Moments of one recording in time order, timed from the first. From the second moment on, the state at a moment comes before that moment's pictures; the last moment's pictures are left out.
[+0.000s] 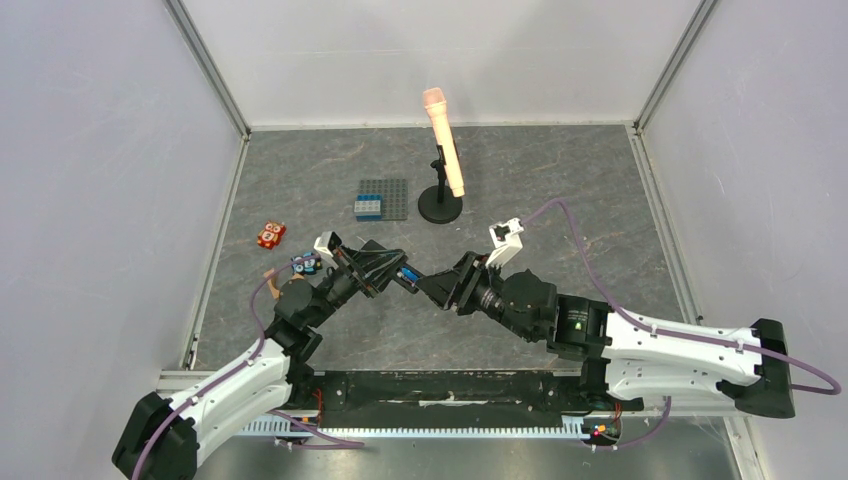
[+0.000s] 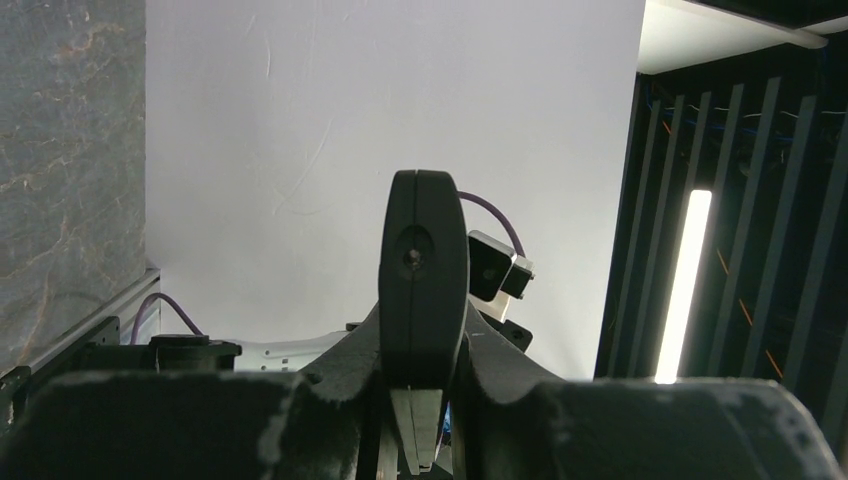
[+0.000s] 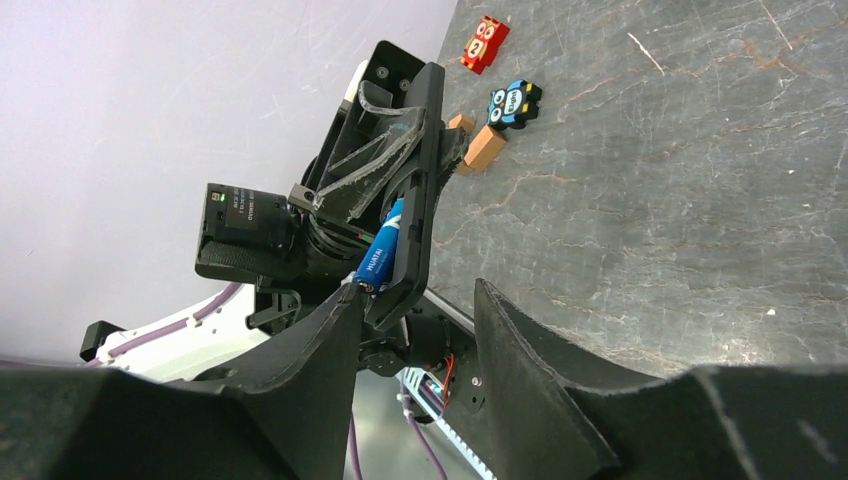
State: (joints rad) left arm -0.60 0.71 0.16 0.75 0.23 -1.87; right arm 1.28 0.96 0.79 -0.01 0.45 1.02
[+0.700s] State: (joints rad) left arm -0.60 0.71 0.16 0.74 0.24 -1.87; right arm 1.28 0.92 0.79 0.01 0.45 1.02
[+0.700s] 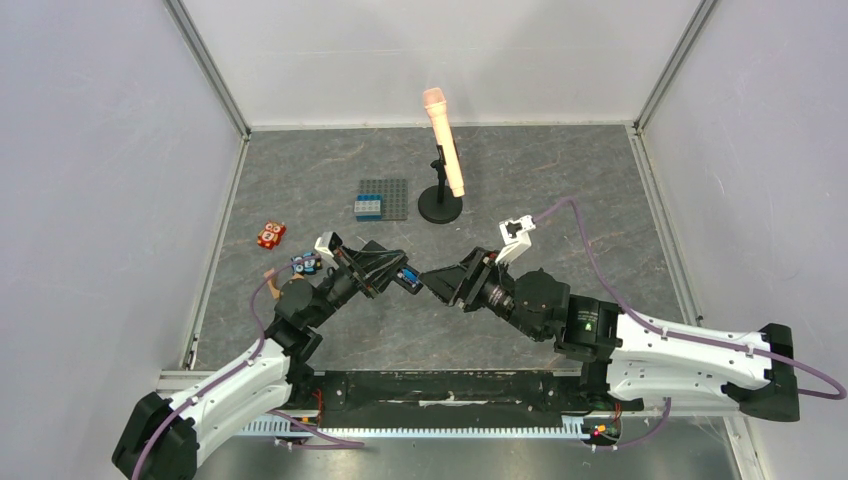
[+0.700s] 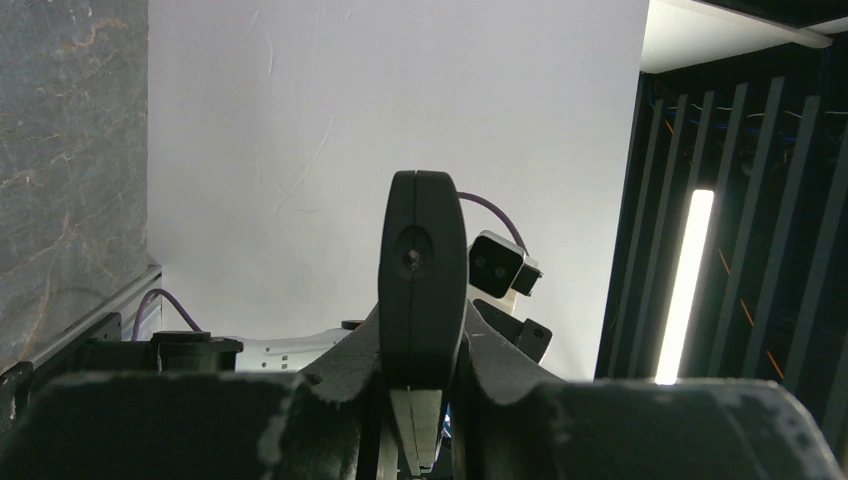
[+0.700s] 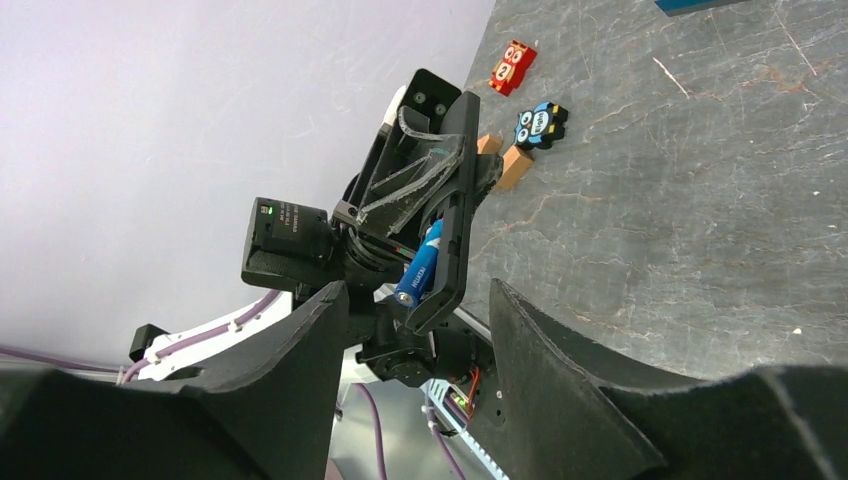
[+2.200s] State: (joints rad) left arm -0.59 0.68 0.17 0.68 0.23 -1.84; right arm 1.28 1.00 0.84 -0.07 0.48 1.05
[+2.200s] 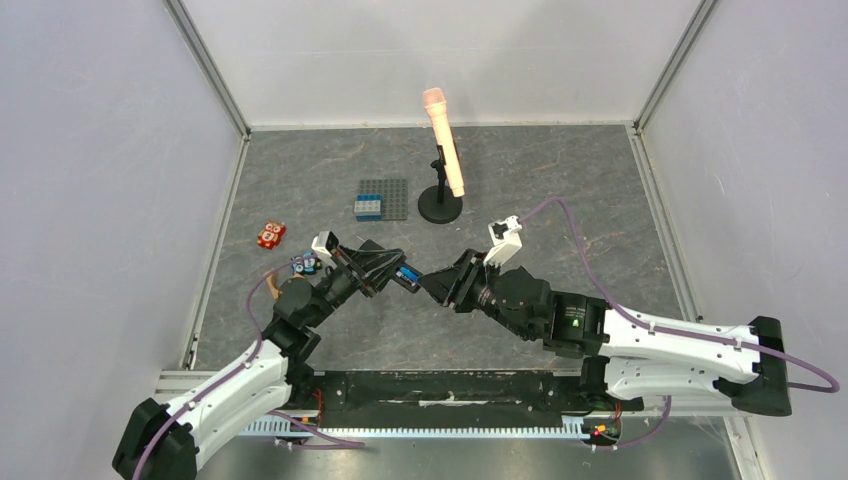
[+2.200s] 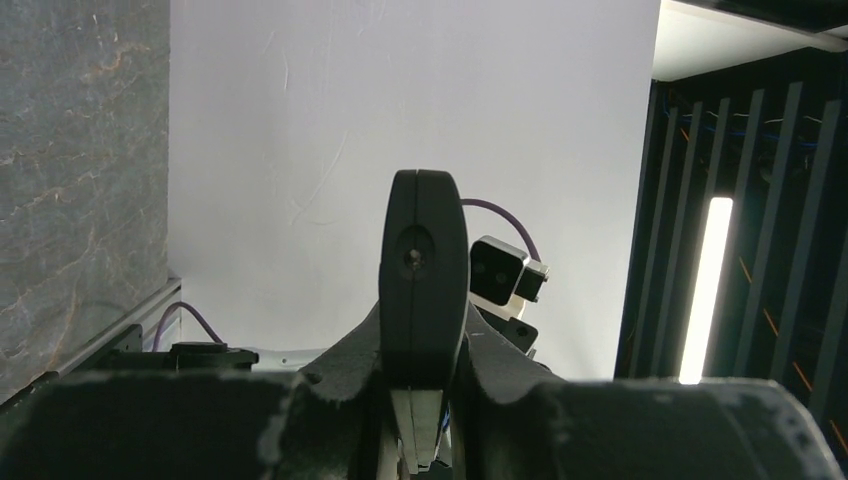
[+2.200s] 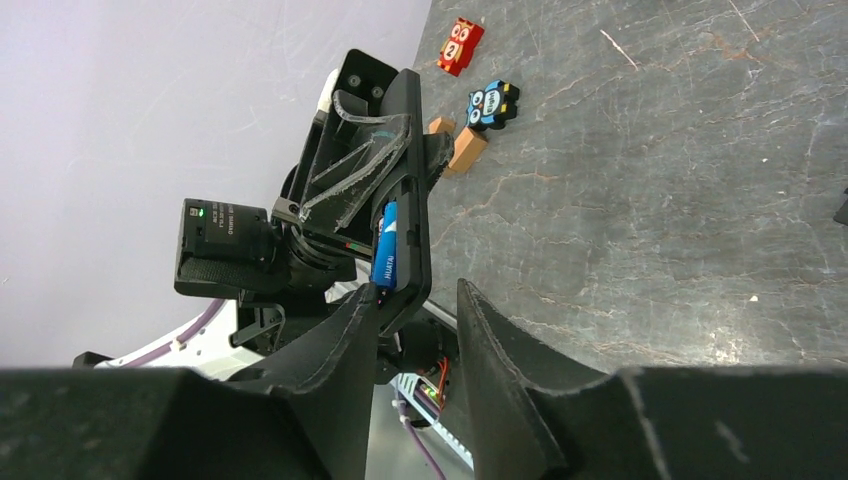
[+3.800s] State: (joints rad) left arm -0.58 0.73 0.36 0.45 0.39 -1.36; right arm 1.25 0.99 0.90 -0.35 0.44 1.20
